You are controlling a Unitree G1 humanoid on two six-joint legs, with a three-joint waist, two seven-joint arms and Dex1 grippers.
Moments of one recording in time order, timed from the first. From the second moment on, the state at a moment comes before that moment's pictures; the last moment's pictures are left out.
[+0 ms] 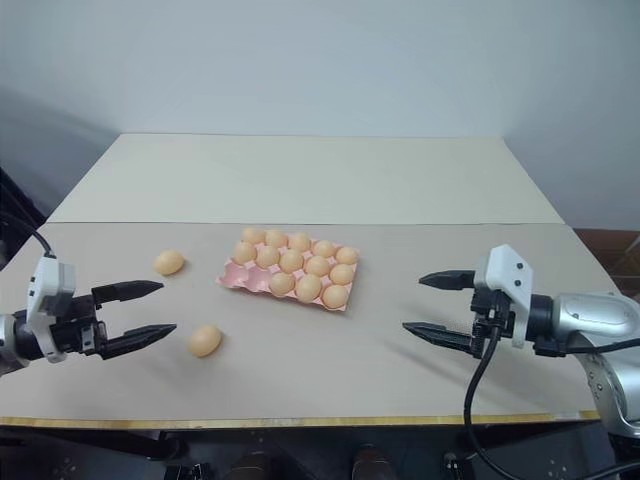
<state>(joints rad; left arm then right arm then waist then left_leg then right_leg) 0.03 0.92 0.43 -0.19 -0.63 0.38 -1.21 -0.13 -0.91 -0.29 -0.39 0.57 0.49 1.14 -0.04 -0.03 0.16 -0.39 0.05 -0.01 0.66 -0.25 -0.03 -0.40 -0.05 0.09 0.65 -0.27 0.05</state>
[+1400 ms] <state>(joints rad) -0.58 0.42 -0.07 0.28 -0.20 0.13 -0.84 -0.15 -0.91 -0.25 -0.46 0.60 0.49 1.06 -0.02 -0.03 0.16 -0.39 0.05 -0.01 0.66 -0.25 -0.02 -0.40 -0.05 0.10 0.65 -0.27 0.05</state>
